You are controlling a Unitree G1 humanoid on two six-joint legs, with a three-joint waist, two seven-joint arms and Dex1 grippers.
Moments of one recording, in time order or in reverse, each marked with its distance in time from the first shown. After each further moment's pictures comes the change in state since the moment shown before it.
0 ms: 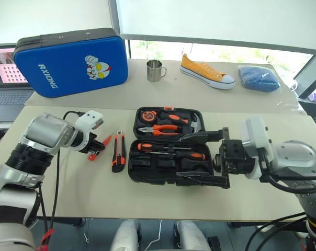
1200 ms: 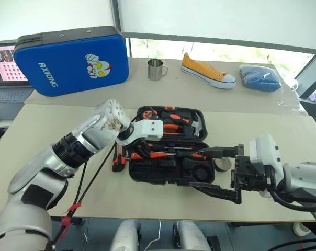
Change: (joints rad) left arm -0.219 -0.229 -0.392 -0.215 0.311 -0.463 -0.668; right arm 0.265 -0.083 -0.155 -0.101 0.020 -0.001 -0.089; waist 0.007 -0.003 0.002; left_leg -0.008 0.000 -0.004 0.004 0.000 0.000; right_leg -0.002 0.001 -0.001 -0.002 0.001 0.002
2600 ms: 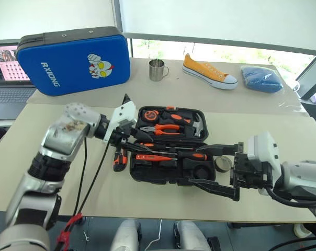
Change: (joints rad) left arm 0.370 -0.044 0.532 0.000 -0.263 -0.323 0.009; right arm -0.019 -0.027 0.017 0.015 0.020 0.004 -0.044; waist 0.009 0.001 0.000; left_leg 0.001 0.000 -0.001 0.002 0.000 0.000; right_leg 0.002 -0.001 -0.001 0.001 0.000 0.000
